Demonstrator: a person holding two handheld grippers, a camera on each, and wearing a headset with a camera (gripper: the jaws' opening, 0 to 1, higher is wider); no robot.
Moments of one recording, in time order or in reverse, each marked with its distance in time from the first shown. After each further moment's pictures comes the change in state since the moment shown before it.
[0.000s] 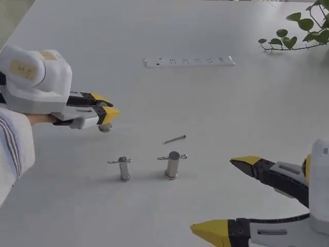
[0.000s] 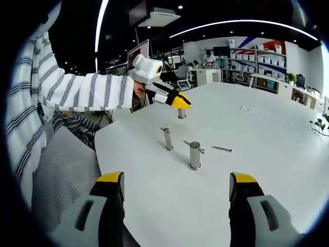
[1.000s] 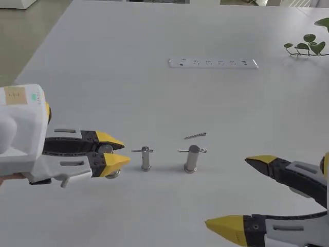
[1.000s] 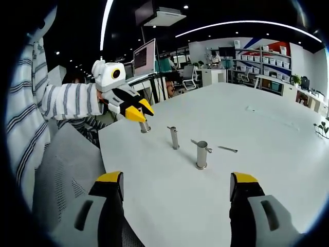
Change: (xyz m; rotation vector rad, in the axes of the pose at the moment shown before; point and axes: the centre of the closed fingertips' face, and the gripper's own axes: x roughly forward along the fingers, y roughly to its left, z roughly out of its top) left arm -0.073 -0.118 -0.027 0.053 -0.021 -0.146; right arm -0.001 0.011 -0.002 -0.022 0.005 0.038
